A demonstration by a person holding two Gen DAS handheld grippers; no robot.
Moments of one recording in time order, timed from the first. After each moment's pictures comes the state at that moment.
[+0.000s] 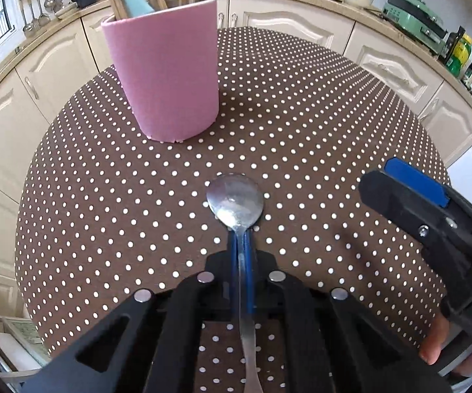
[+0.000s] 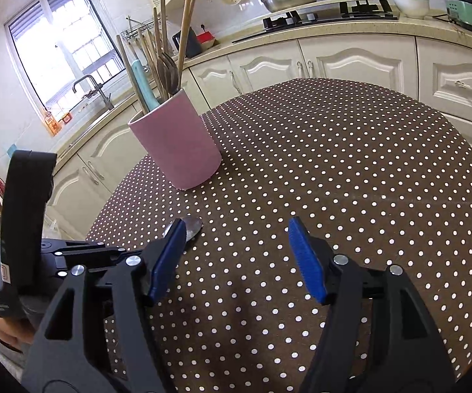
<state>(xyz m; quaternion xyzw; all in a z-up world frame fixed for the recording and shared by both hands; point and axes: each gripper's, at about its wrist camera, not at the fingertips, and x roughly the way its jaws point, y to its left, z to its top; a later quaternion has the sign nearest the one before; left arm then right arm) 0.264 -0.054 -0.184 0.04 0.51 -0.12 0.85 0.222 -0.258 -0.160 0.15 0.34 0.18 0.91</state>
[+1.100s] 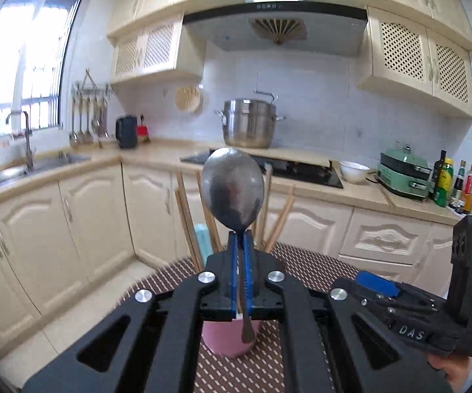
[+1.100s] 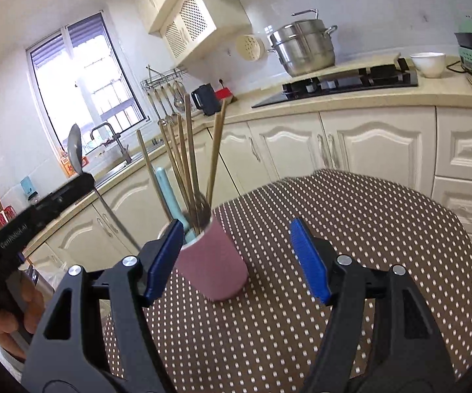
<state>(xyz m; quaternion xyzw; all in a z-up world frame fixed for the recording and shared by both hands) 0.261 -0.008 -0.006 -0.01 0.15 -0.09 0.98 0.287 -0.259 -0.066 0.16 0.22 0.20 0.94</state>
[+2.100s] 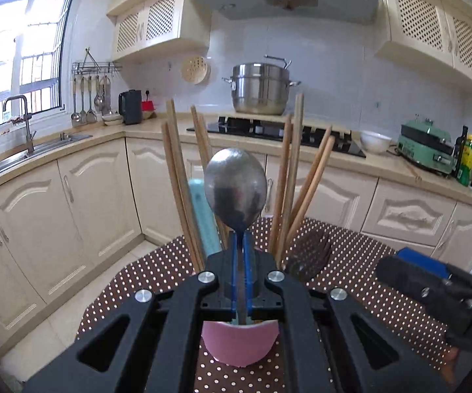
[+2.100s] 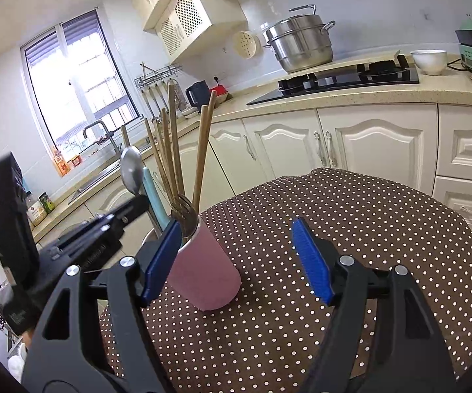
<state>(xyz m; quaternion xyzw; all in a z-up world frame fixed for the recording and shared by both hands) 0.326 -0.021 -0.076 0.00 0.22 -0.07 0.97 0.302 -0.255 -0.082 0.15 0.23 0.19 0.94</state>
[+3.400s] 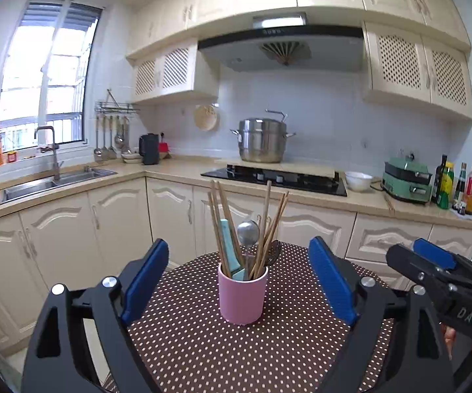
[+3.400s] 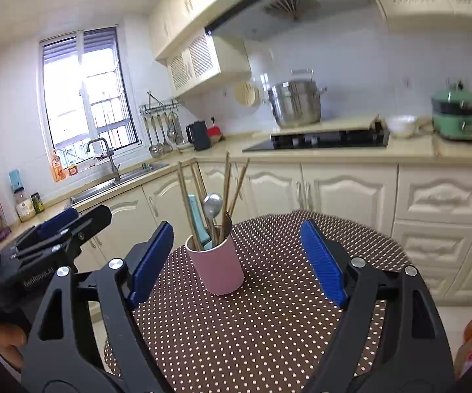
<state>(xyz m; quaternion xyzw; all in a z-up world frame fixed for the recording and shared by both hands) 0.140 0.000 0.010 -0.01 0.12 -0.05 0.99 0.135 -0.242 -0.005 0.08 0.12 0.13 0.98</state>
